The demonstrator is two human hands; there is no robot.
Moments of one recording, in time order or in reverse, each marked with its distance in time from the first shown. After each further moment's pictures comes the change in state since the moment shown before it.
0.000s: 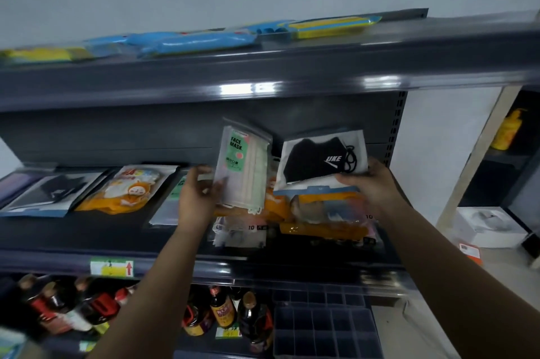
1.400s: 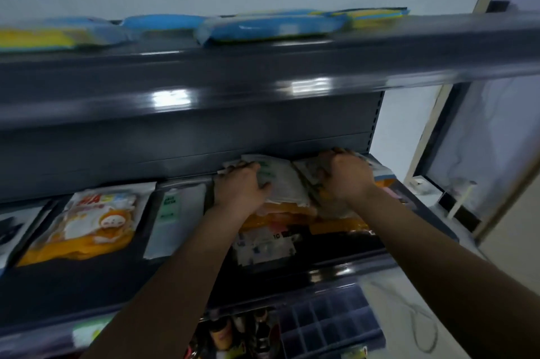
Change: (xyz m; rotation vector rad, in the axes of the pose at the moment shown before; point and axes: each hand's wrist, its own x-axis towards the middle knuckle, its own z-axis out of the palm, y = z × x) left_hand 0.064 0.008 0.021 0.905 -0.551 0.449; right_hand -0.026 -0.033 0.102 -1.470 0.101 -0.184
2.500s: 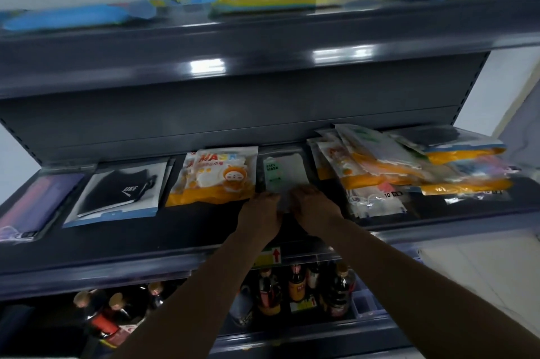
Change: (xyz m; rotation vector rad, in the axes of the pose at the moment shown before) left_hand -0.111 -0.194 0.012 -0.056 -0.159 0.033; right_hand -0.053 -0.244 0.122 0.245 -0.345 -0.182
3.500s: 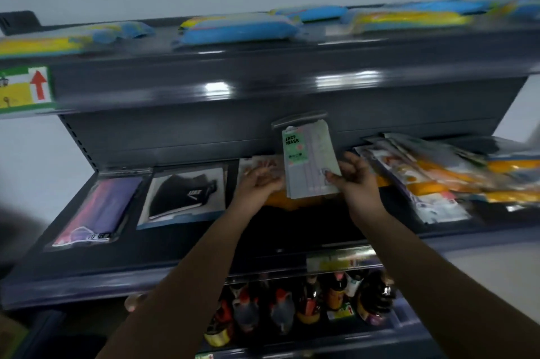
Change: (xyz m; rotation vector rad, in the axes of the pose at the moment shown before) left_hand -0.023 -0.123 -0.088 -1.097 0.138 -0.221; right_hand -0.006 -0.117 -0.032 1.423 0.530 0.163
